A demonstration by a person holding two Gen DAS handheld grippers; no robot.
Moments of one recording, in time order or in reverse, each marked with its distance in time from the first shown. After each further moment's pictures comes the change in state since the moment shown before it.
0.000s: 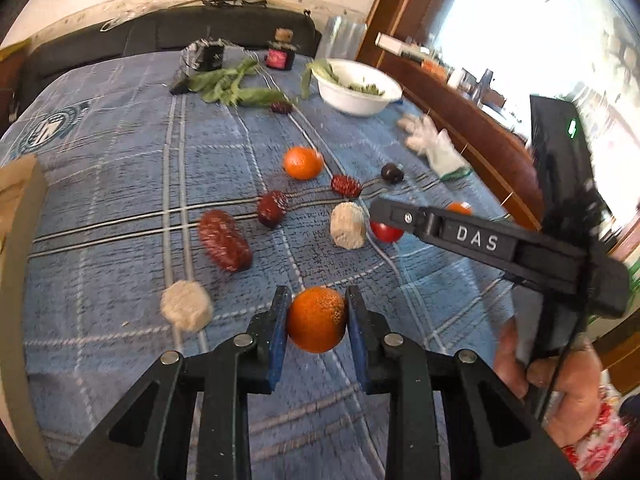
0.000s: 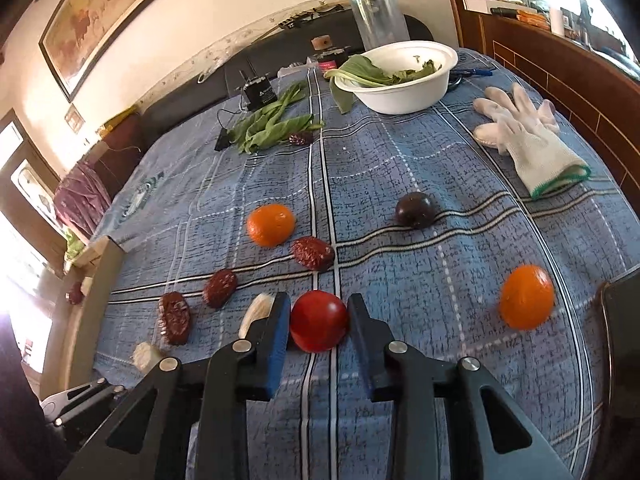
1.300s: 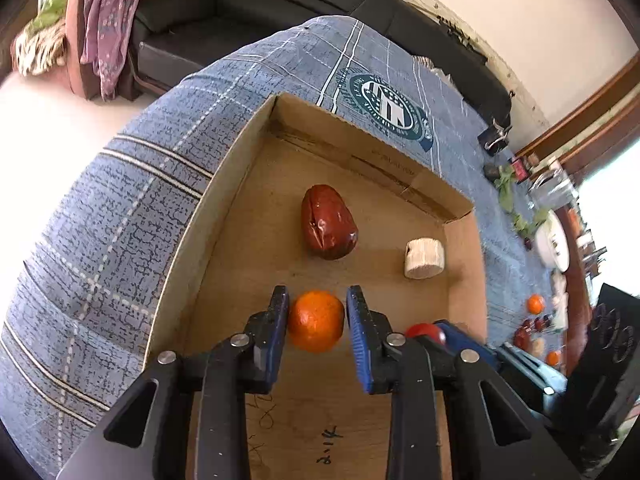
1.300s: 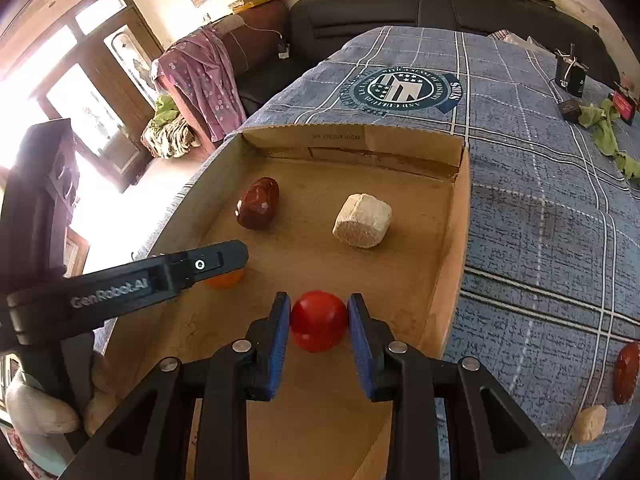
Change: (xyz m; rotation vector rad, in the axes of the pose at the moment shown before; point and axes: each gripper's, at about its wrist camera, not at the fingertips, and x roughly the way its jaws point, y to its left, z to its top) left arm -0.127 0.323 -0.013 -0.611 0.013 0.211; right arm 0.123 0.333 -0.052 -0.433 0.275 0.231
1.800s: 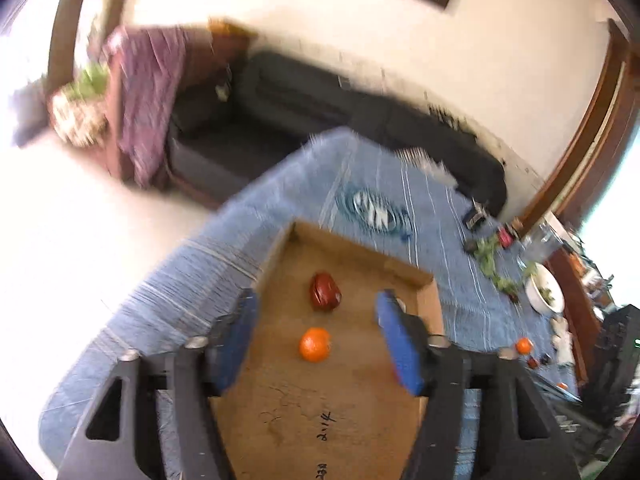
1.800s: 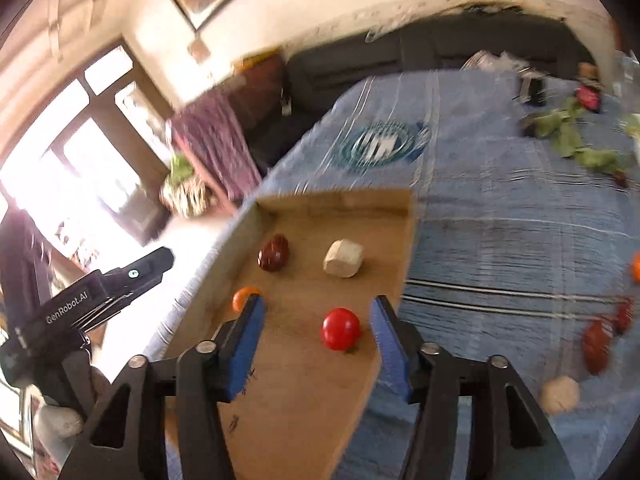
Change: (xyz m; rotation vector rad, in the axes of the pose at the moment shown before) left arm -0.121 -0.034 -0.045 0.074 -0.448 0.136; right arm -0.103 -0.036 -0.031 0.130 -0.261 0.066
